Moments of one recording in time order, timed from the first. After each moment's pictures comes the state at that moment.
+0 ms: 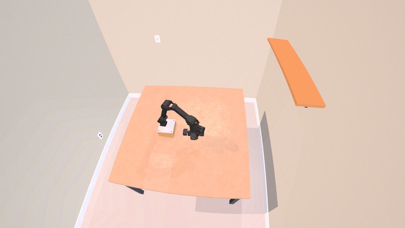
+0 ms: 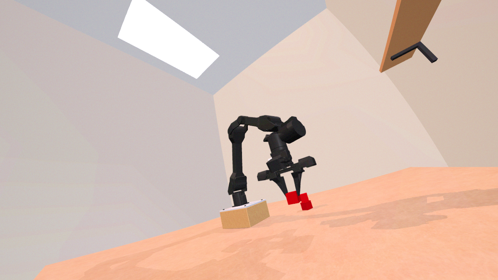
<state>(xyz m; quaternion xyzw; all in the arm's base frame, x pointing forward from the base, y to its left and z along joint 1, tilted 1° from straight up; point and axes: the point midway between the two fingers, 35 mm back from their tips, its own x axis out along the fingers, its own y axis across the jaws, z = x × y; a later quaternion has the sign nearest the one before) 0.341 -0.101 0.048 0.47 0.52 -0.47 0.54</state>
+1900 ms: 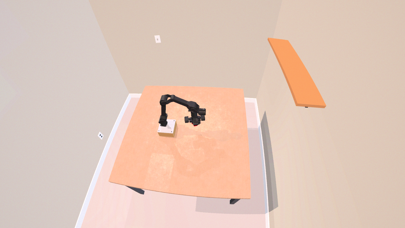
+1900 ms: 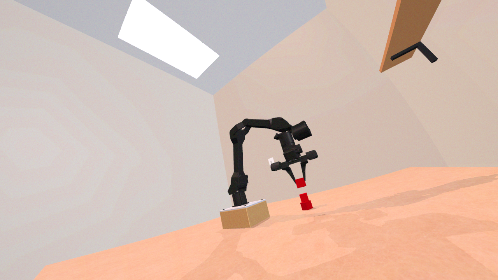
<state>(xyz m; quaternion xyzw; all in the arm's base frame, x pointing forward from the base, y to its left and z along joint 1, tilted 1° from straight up) 0.325 0.028 0.080 0.42 0.56 -0.41 0.58</state>
